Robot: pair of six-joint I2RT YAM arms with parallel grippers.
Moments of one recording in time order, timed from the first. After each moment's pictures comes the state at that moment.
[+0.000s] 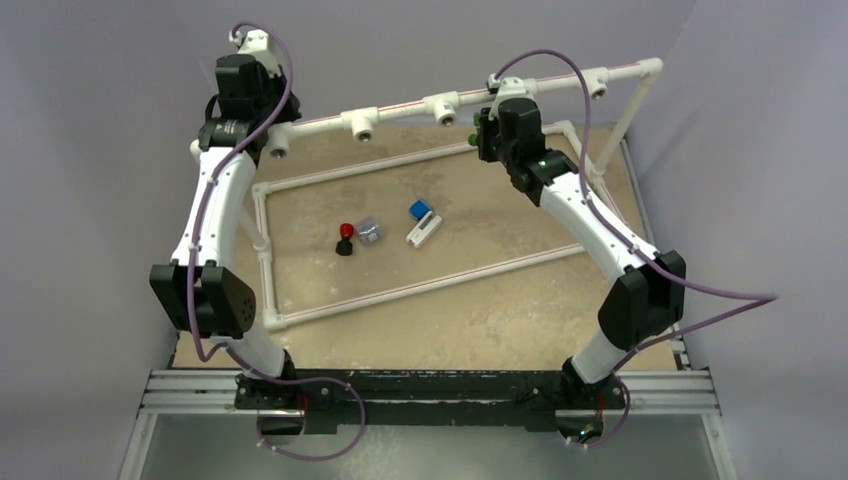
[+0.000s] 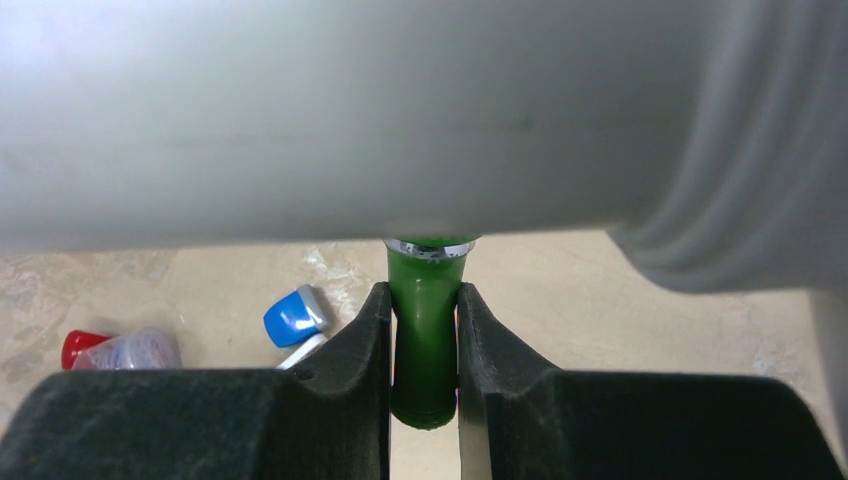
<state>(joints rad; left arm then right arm) -0.02 1.66 1.78 -0.47 0.07 -0.19 0.44 1.62 1.52 -0.30 0.20 0.16</state>
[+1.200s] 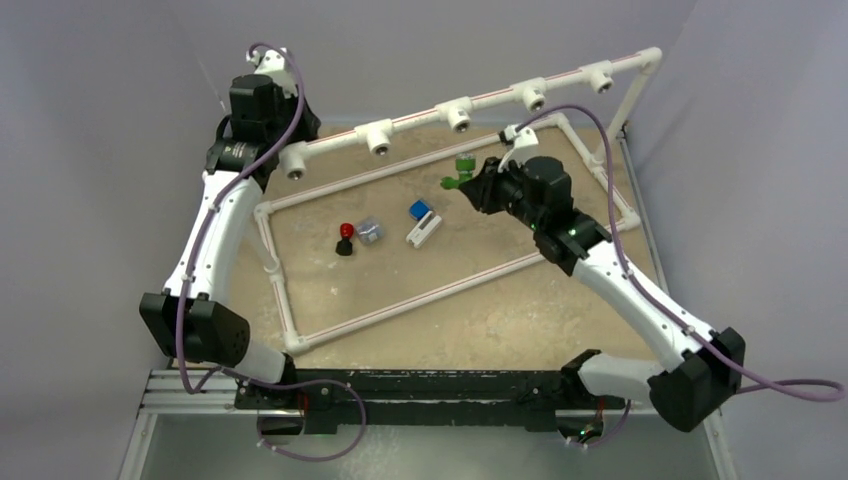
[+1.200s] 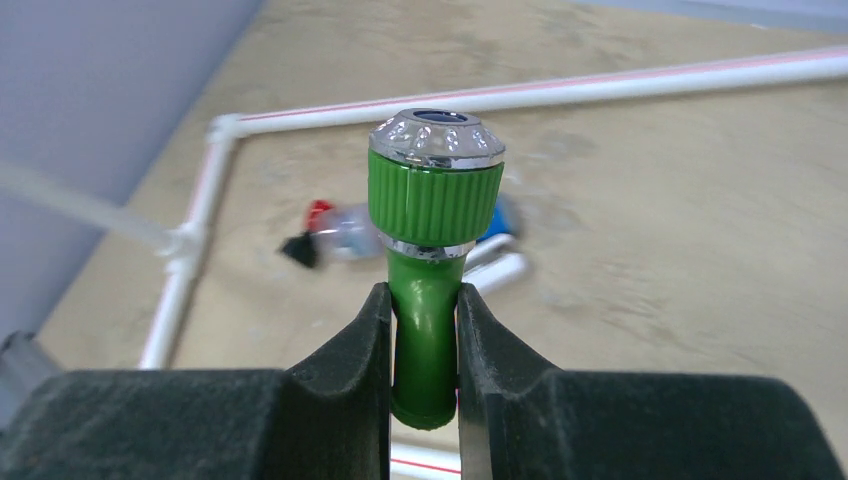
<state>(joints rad) -0.12 1.52 1.63 -0.52 0.08 -0.24 0.50 1.24 1.12 -0.20 -0.04 0.33</state>
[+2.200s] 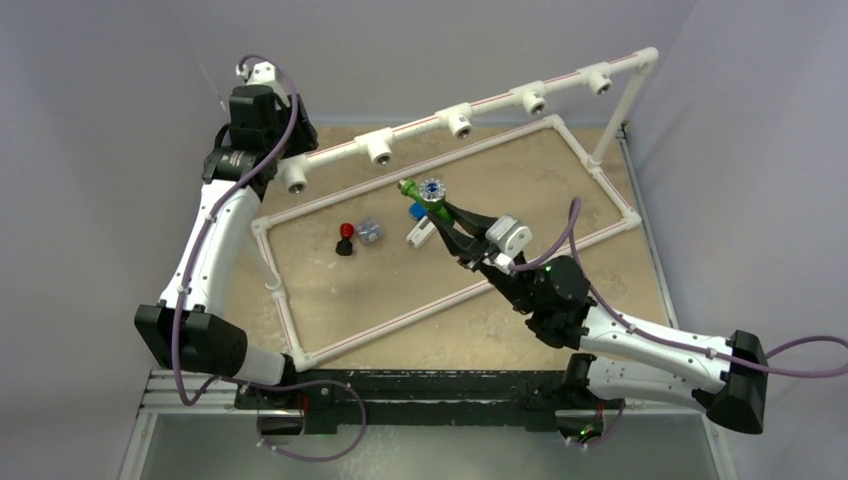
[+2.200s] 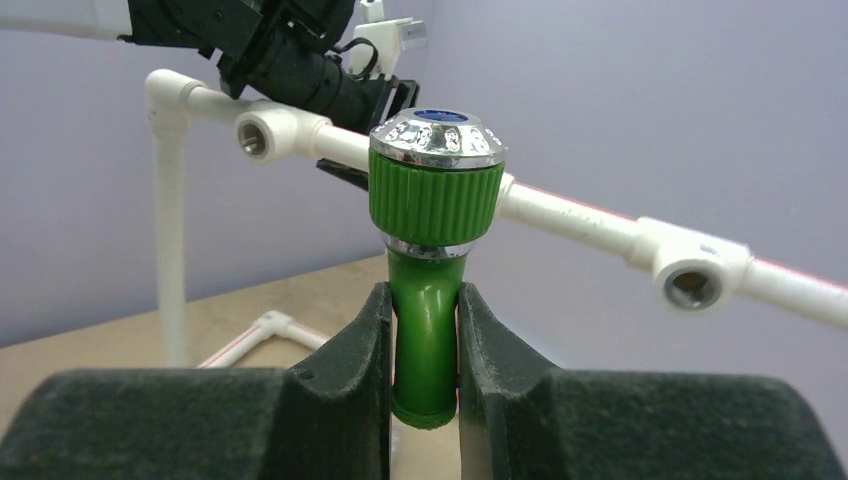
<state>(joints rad) -0.12 1.44 1.55 -0.55 -0.08 -0.31 1.08 0.94 0.71 0.67 0.18 -0.26</state>
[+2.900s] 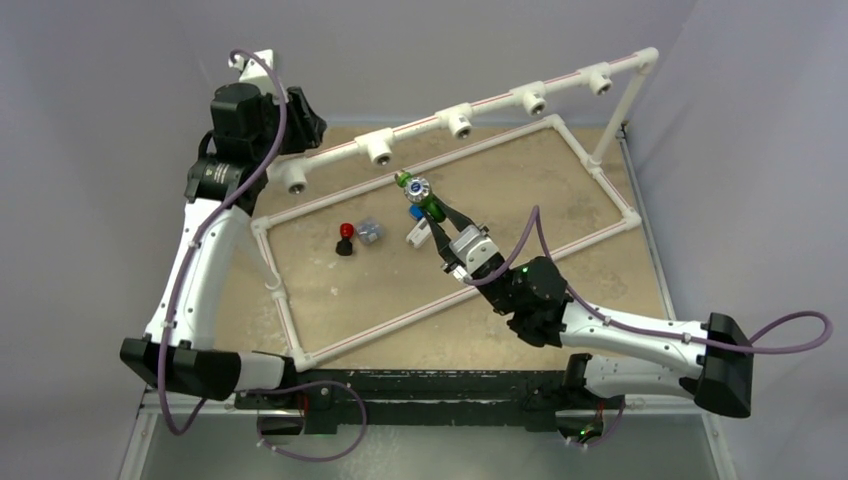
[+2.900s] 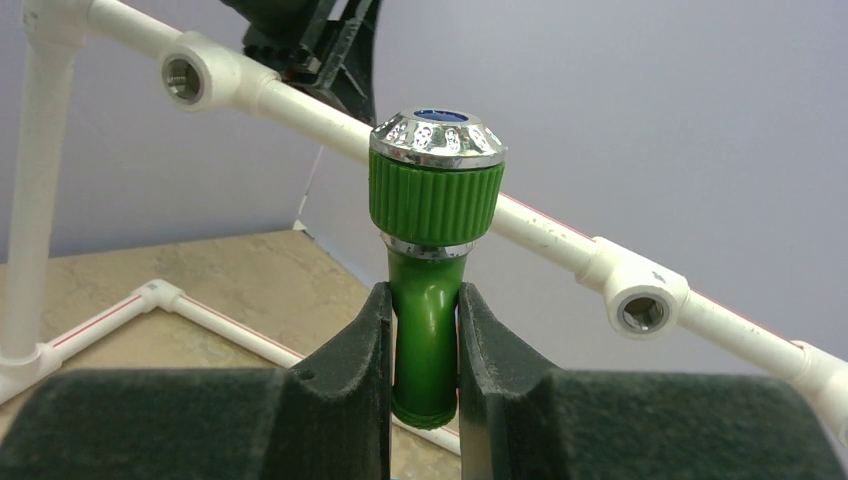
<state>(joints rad) -0.16 1.37 1.63 -0.57 0.06 -0.30 1.16 1.08 0.73 0.81 0.30 -0.61</state>
